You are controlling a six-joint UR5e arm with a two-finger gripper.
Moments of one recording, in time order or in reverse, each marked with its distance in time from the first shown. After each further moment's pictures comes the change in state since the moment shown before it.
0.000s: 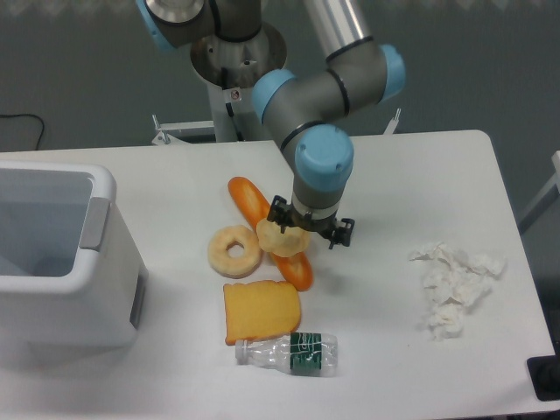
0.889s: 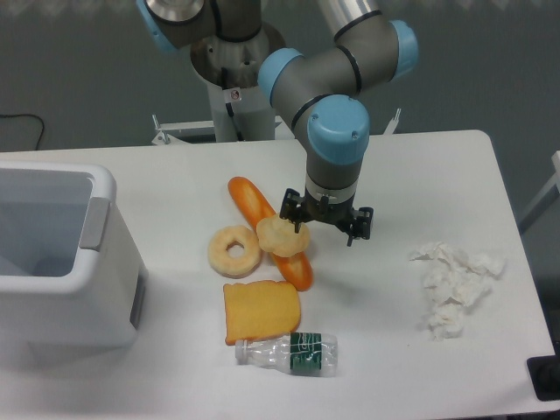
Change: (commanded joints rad) arm 0.064 0.080 0.144 0.008 -0.014 -0.023
